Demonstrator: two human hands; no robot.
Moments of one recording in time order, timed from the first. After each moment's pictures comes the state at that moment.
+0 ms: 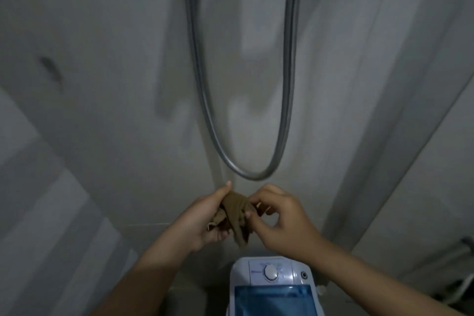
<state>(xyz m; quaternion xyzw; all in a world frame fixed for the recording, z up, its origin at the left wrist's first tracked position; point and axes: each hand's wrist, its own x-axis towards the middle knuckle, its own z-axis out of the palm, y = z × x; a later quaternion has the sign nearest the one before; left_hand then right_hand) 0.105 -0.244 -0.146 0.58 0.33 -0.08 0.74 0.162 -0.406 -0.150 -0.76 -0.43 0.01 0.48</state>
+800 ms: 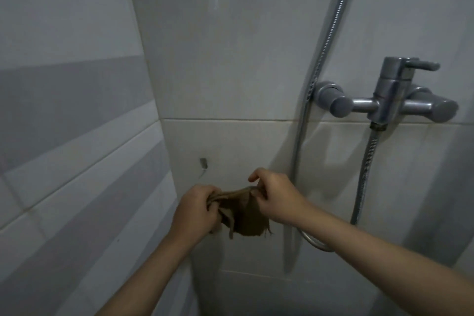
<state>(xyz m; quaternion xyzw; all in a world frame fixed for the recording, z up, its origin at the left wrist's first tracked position) -0.023 -0.104 0.053 0.91 0.18 0.31 0.22 0.096 -0.252 0.086 -0.81 -0.48 -0.01 0.34</state>
